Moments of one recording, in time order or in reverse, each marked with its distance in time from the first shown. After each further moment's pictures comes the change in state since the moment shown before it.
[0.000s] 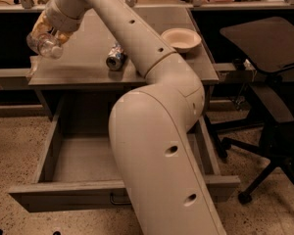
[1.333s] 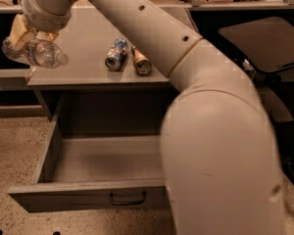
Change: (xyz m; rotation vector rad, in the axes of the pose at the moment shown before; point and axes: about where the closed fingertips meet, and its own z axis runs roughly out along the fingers) arm -0.089 -0.049 -0.052 -0.016 -0.047 -0.568
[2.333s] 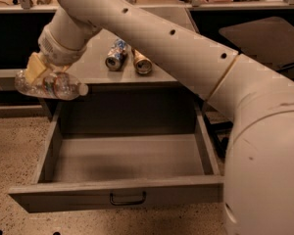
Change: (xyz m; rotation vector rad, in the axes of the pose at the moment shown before) arm -0.088 0.005 0.008 0.035 -0.055 -0.162
